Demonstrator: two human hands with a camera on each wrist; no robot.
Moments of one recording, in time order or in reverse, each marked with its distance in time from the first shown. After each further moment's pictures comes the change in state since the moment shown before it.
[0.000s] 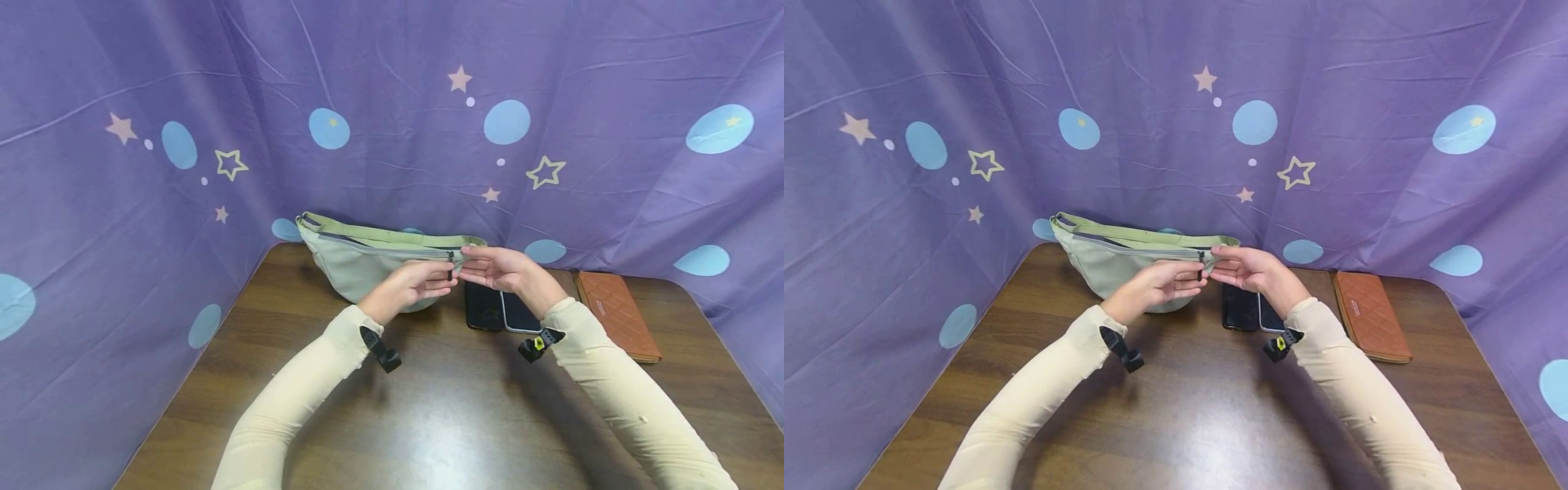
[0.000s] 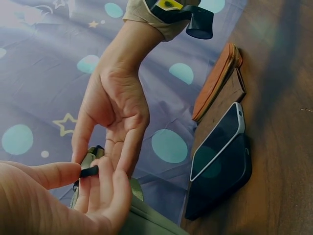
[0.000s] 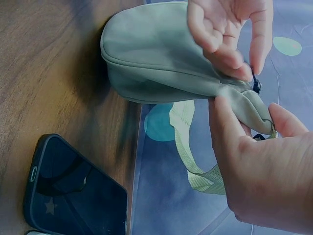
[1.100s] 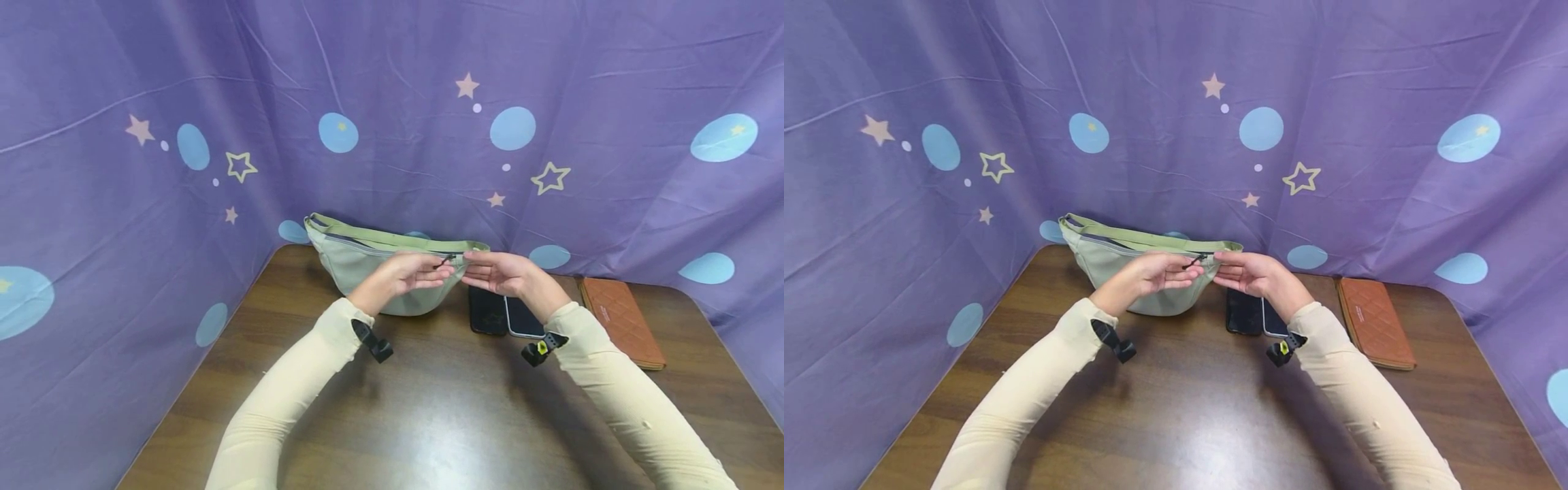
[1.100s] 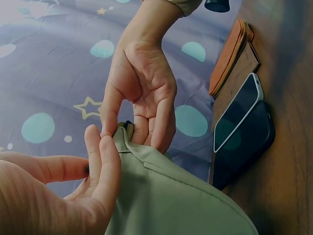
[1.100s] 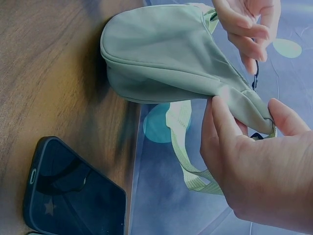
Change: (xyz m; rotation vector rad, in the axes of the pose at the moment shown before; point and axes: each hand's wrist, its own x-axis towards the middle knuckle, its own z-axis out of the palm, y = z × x) left_hand -0.015 0.026 -0.019 0.062 -0.064 0.024; right_hand 0.000 0.001 0.005 0.002 -0.034 0.036
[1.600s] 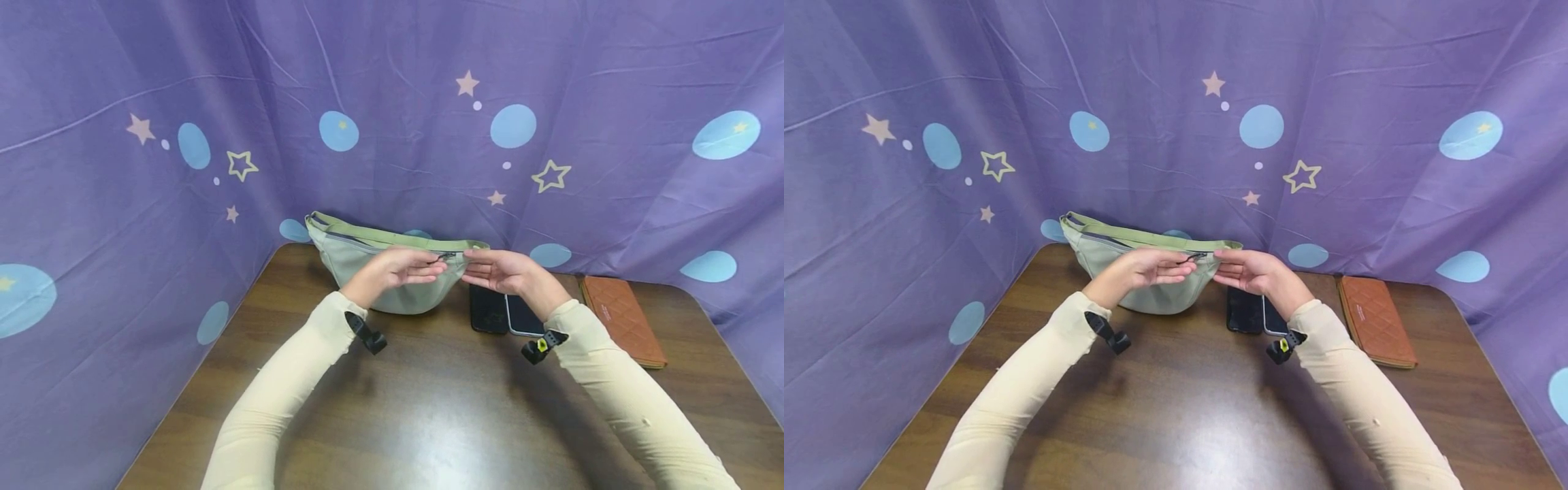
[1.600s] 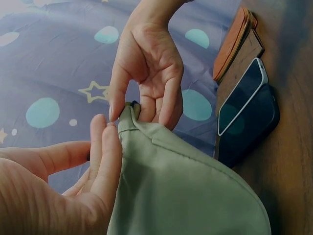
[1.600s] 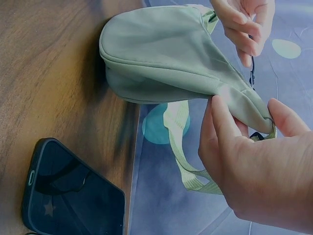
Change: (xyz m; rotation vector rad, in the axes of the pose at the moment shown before) left_hand -0.002 0.010 -0.012 0.021 0.002 -0.035; right_hand 0.000 -0.001 0.000 -0.034 0.023 -0.008
